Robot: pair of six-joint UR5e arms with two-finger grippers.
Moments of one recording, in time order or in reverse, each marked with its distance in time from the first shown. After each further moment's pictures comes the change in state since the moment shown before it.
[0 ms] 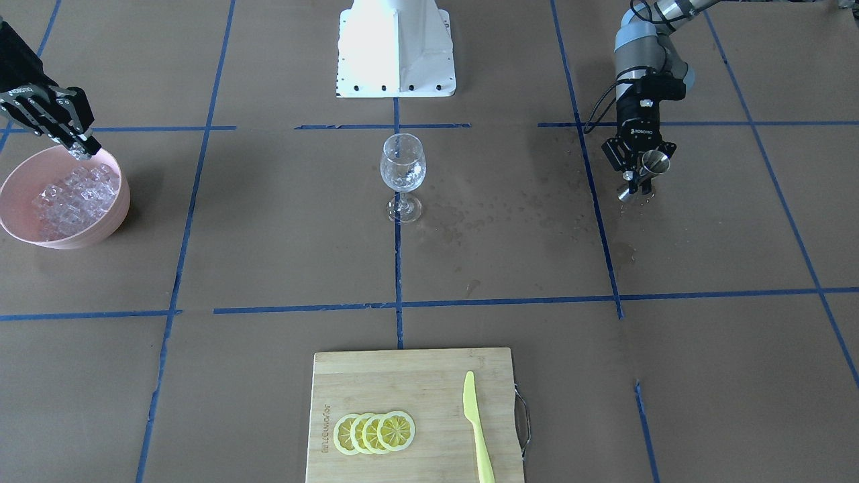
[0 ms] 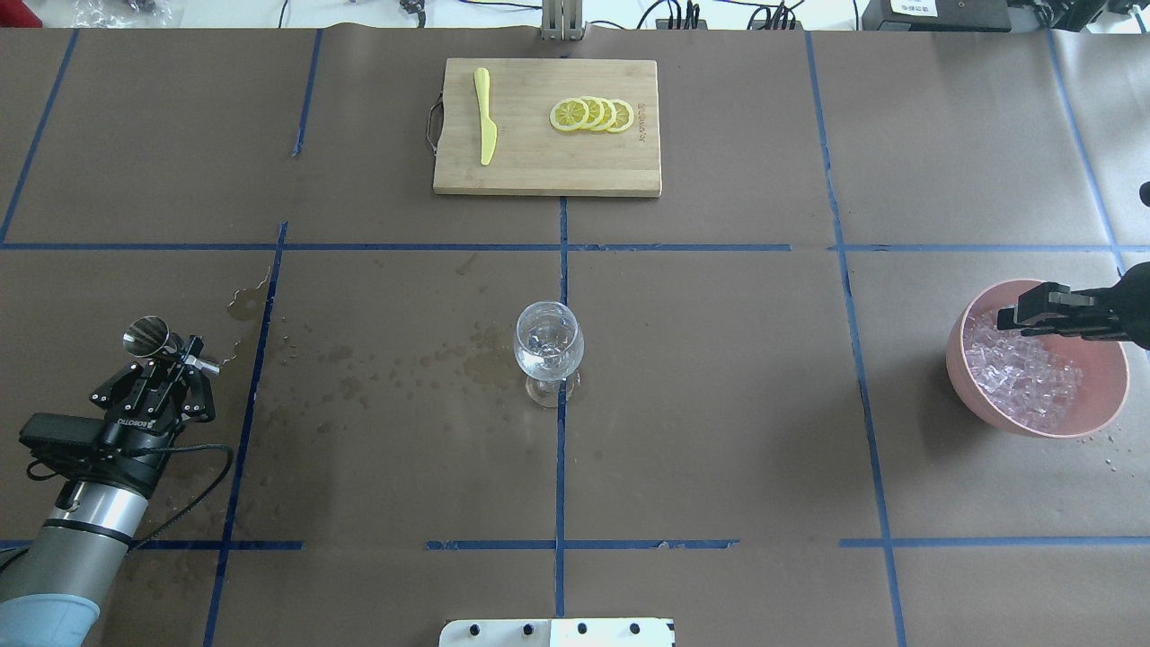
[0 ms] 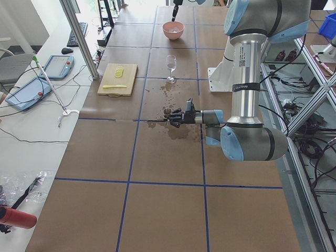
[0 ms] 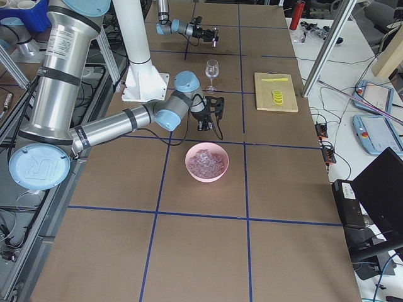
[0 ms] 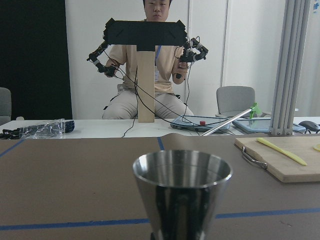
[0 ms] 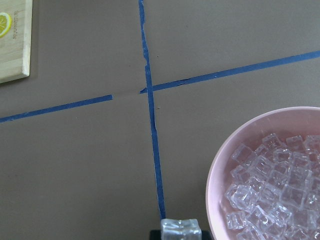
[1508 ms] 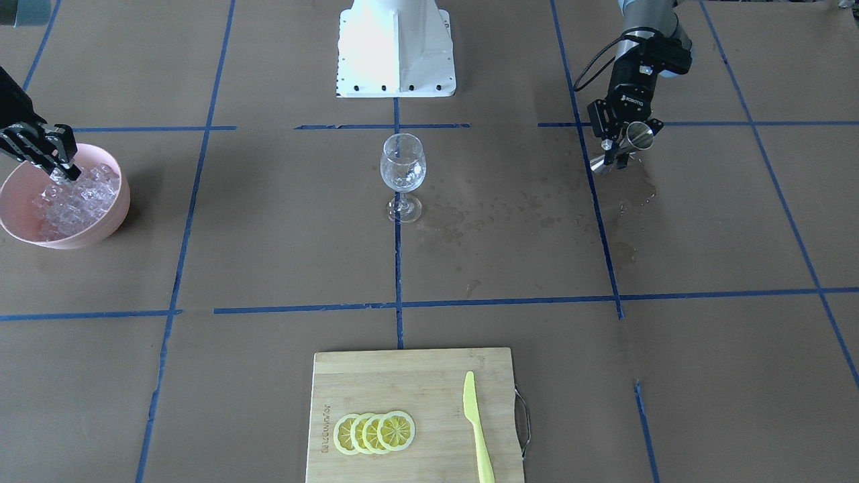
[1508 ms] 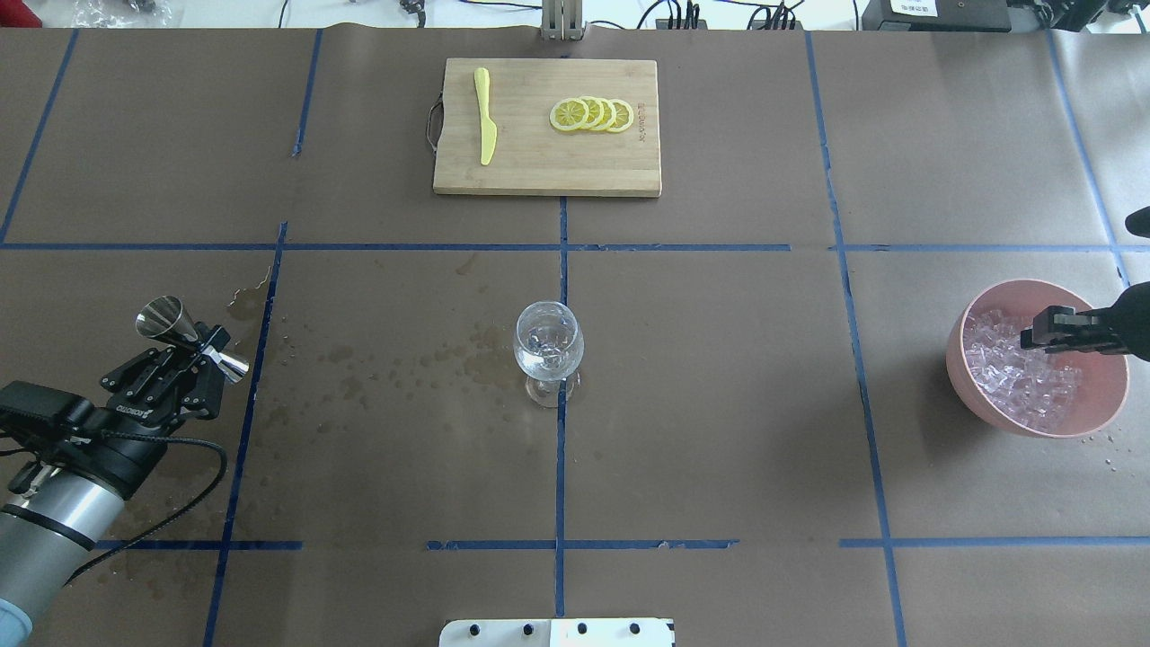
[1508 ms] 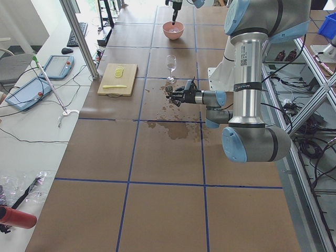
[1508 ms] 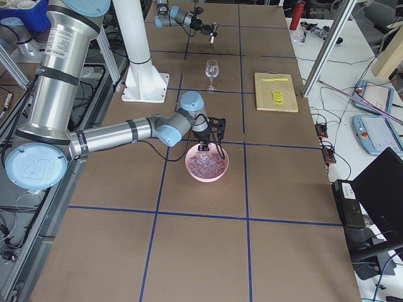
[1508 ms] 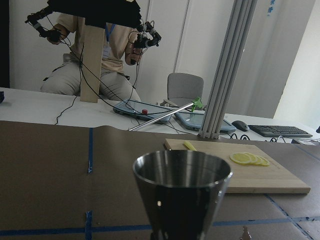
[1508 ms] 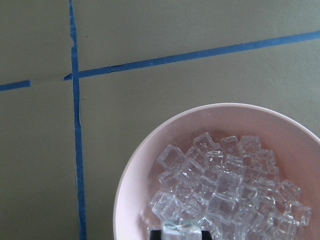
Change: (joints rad) left arm -0.026 0.081 -0.242 -0.032 -0.188 0.022; right arm 0.001 -0.012 -0.130 -0.006 -0.017 -0.104
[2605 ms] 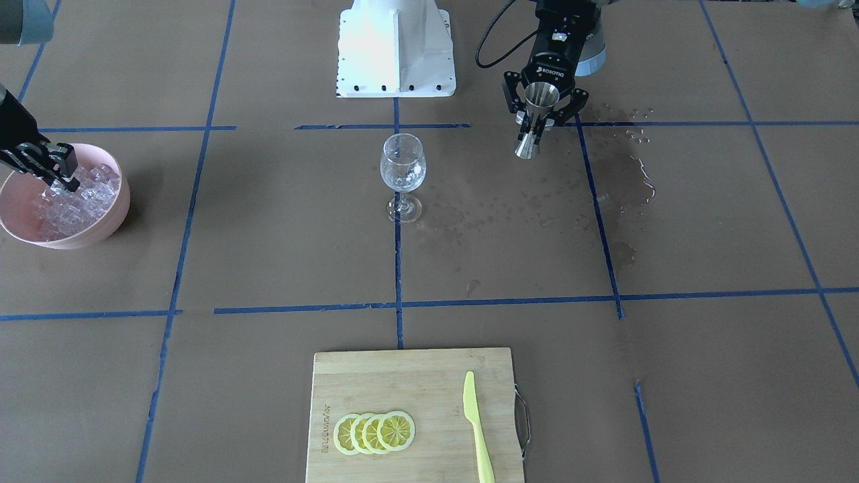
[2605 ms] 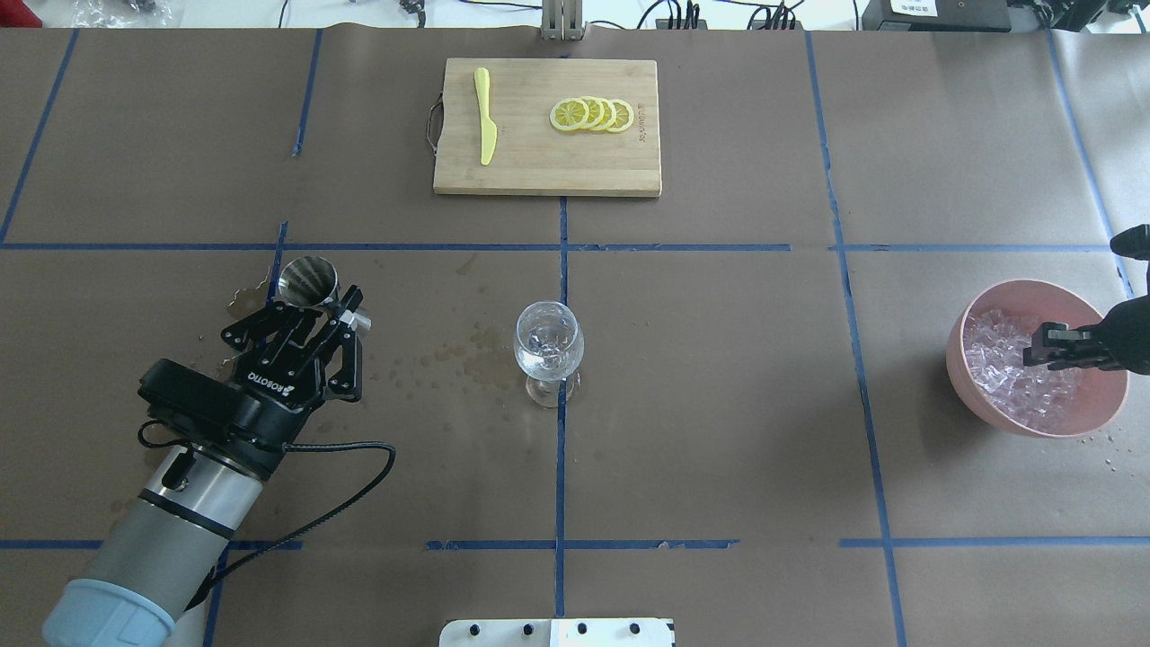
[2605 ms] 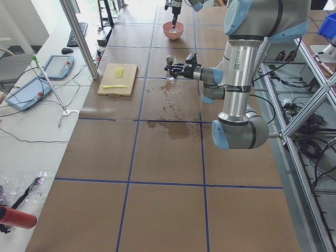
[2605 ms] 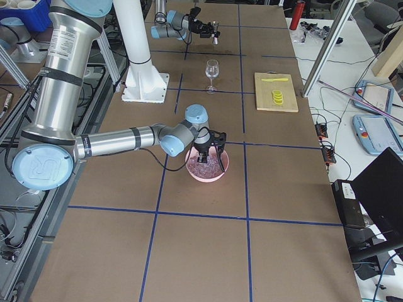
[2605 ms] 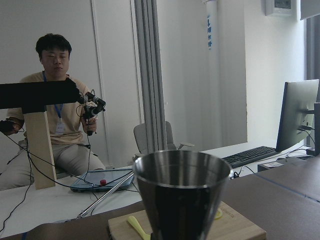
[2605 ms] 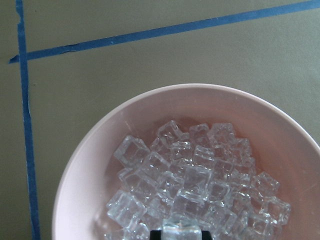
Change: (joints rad) left arm -0.002 -0.305 -0.063 0.004 -0.017 0.568; right arm -0.019 -0.001 -0.077 0.000 -0.003 -0.001
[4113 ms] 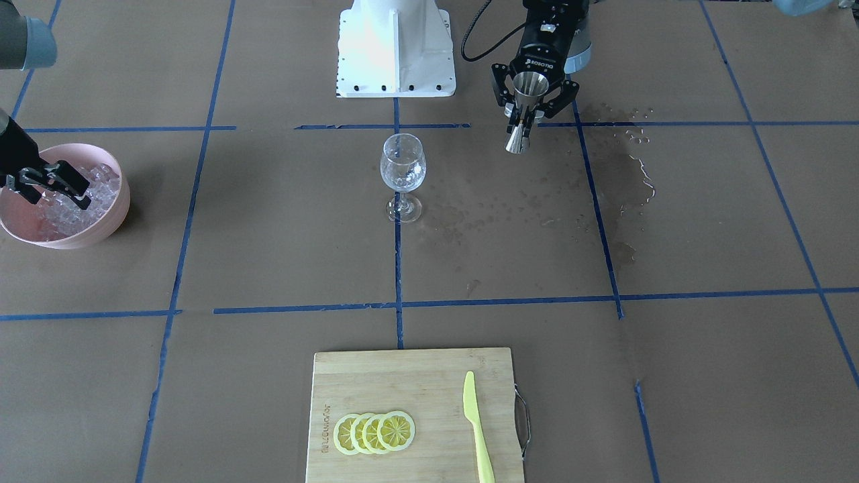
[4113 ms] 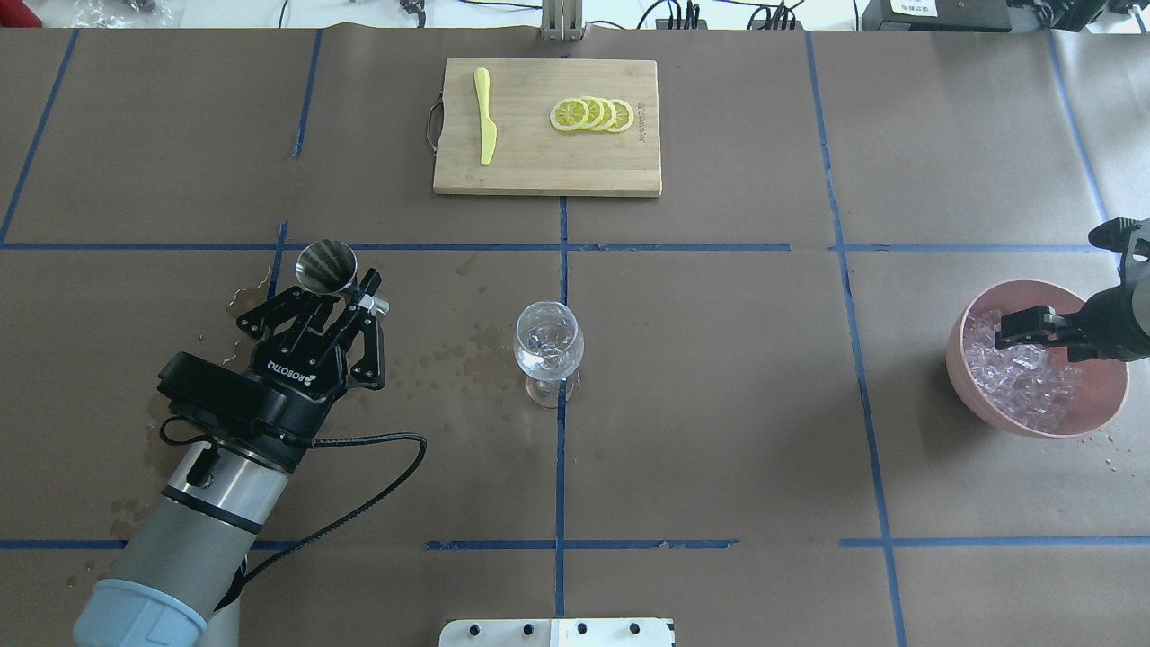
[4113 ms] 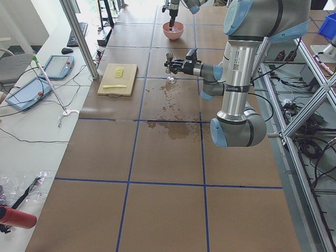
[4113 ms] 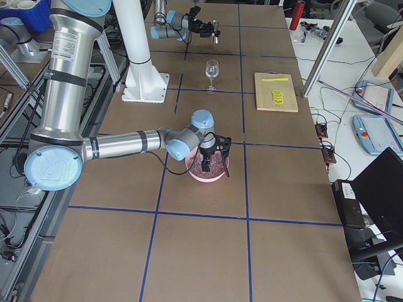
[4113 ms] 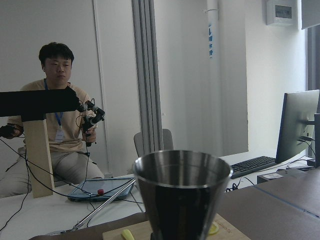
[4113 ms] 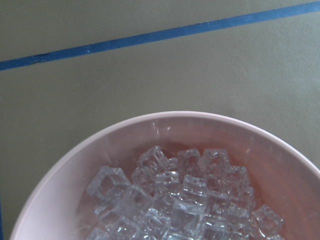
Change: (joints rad) left arm -0.001 -0.095 -0.004 0.000 0.047 0.114; right arm 0.001 0.070 -0.124 0.010 0.003 -0.004
